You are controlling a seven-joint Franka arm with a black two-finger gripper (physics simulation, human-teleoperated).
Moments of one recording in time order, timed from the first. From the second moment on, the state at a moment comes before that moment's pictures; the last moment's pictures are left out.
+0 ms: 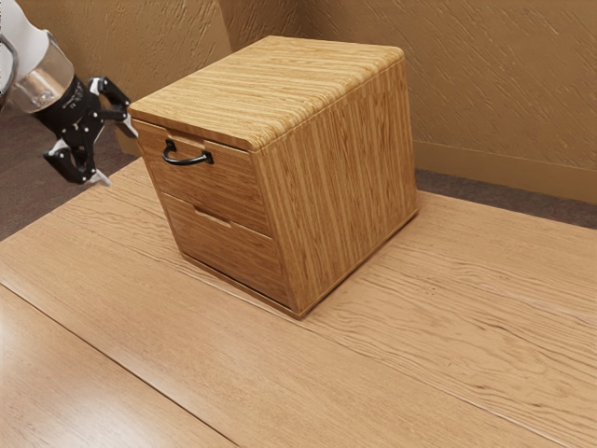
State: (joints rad) arm 0.10 -0.13 0.28 -1.63 -0.03 1.92 -1.40
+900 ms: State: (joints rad) arm 0.10 -0.07 0.24 -1.64 -0.06 1.99 -1.44
